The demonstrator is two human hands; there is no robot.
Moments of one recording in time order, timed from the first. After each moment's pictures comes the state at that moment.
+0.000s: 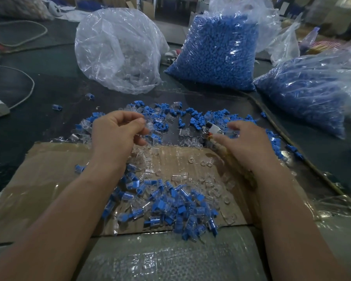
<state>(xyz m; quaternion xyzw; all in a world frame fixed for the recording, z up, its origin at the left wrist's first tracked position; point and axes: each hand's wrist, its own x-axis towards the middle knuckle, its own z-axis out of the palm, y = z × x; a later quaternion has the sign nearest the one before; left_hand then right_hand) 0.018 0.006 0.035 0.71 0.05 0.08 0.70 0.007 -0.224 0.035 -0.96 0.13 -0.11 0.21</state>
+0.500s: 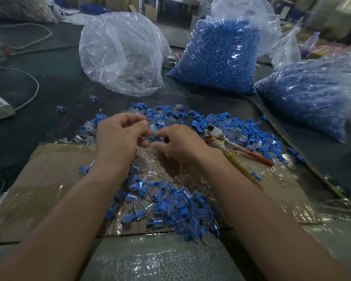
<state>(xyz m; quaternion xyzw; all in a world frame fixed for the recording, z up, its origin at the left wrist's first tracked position) 0.018 0.006 0.035 0.70 0.04 0.08 0.71 0.046 -0.127 0.029 -0.98 -0.13 0.05 0.15</state>
